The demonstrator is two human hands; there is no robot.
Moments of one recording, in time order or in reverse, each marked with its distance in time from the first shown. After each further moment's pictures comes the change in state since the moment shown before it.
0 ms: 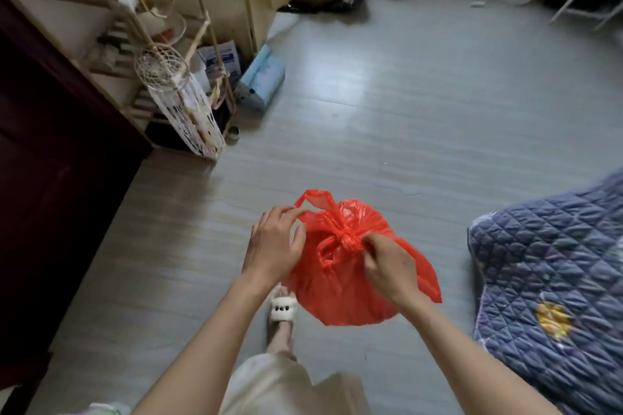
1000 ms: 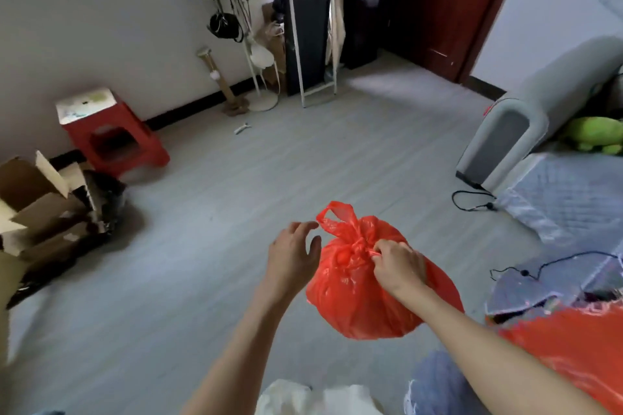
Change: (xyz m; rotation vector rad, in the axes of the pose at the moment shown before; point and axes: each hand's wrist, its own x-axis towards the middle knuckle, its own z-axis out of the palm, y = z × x) left_hand 0.633 0.644 0.326 0.060 -0.394 0.643; right_hand 0.503 0.501 -0.453 -0.028 0.341 0.734
